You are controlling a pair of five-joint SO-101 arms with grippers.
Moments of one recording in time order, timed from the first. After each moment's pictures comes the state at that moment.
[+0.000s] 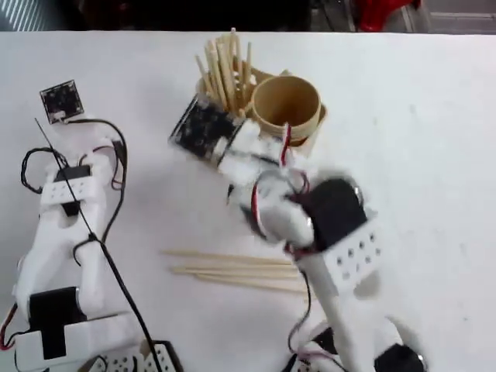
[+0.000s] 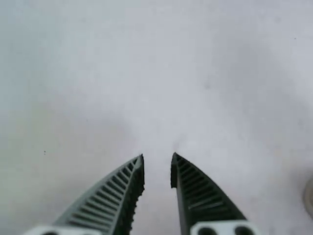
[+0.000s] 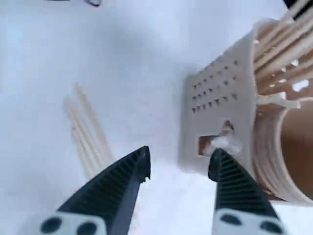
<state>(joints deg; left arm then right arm) -18.9 -8.4 41.5 26.1 11.2 -39.7 -30.5 0.8 93.0 31.2</state>
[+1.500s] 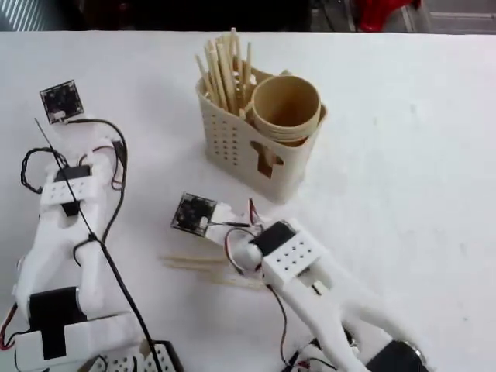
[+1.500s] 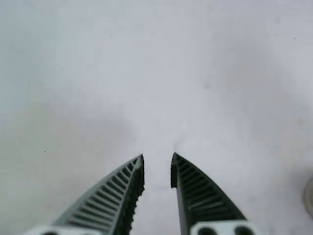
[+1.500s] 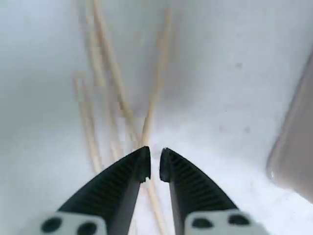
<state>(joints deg) -18.9 -8.4 41.5 26.1 11.2 -41.5 -28.4 54.7 52.0 35.6</state>
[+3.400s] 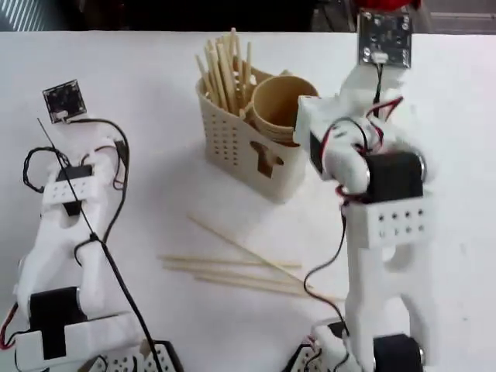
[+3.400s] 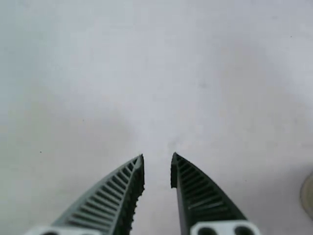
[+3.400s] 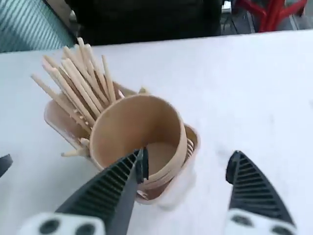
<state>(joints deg) -18.3 -8.4 41.5 26.1 11.2 -12.5 -21.8 -9.0 80.1 -9.1</state>
